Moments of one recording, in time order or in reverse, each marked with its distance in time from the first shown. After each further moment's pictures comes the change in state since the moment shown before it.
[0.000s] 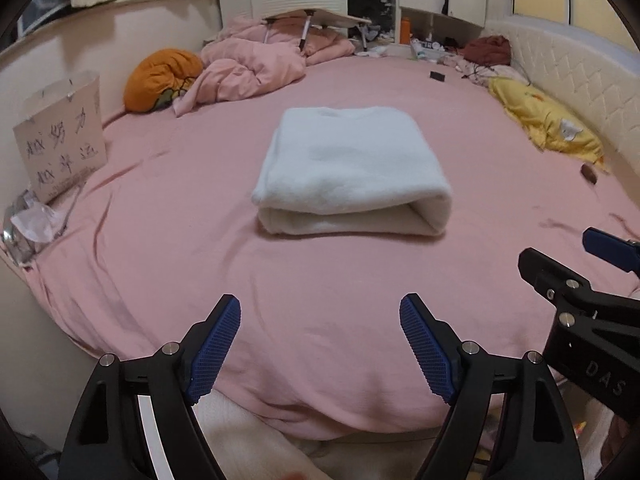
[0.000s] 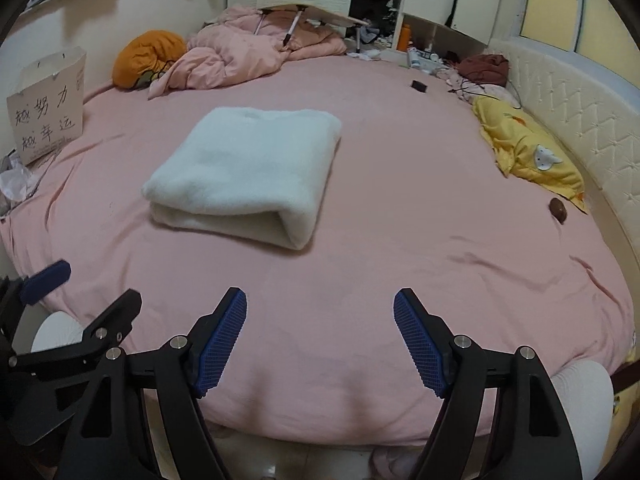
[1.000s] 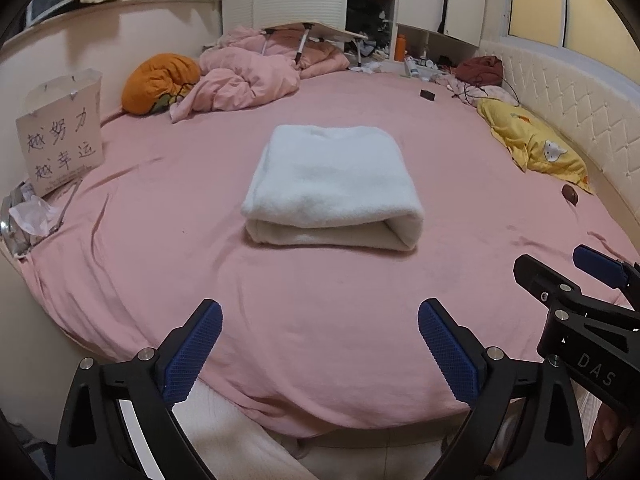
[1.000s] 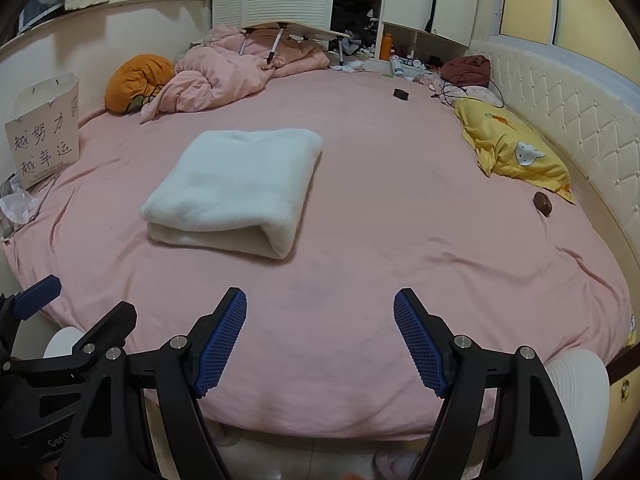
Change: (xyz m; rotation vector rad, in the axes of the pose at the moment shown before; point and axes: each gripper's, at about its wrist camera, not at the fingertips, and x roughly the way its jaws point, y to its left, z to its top) left arm -0.025 -0.005 0.002 -0.017 -0.036 -0.037; right arm -0.024 -0.022 -0.004 0.056 -0.043 -0.009
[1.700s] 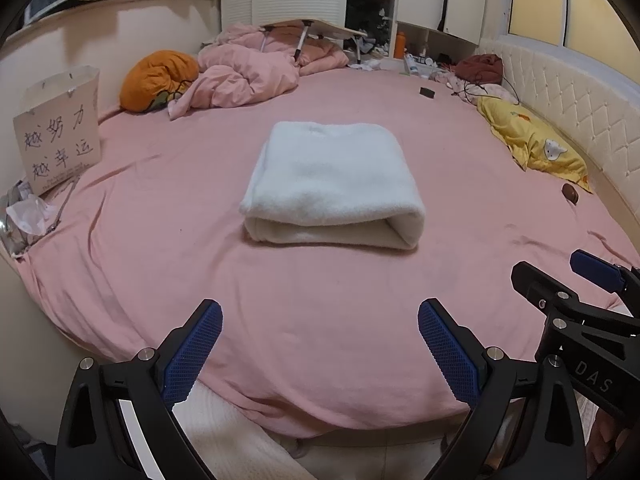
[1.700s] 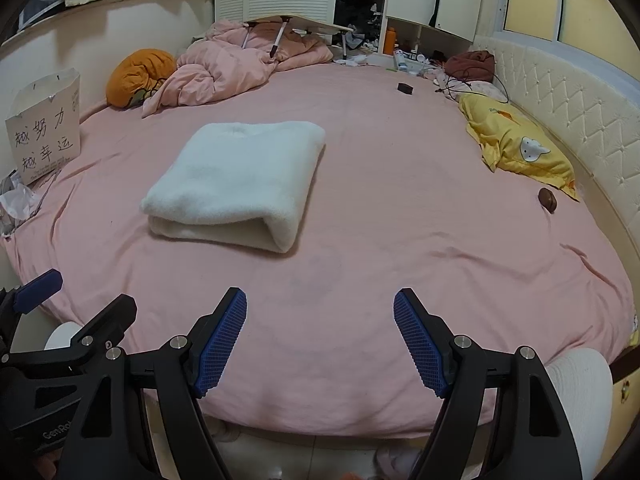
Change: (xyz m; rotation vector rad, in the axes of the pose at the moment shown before) left arm 0.006 0.004 0.002 -0.005 0.007 -0.010; right arm 0.005 0.000 -0.002 -0.001 0.020 0.013
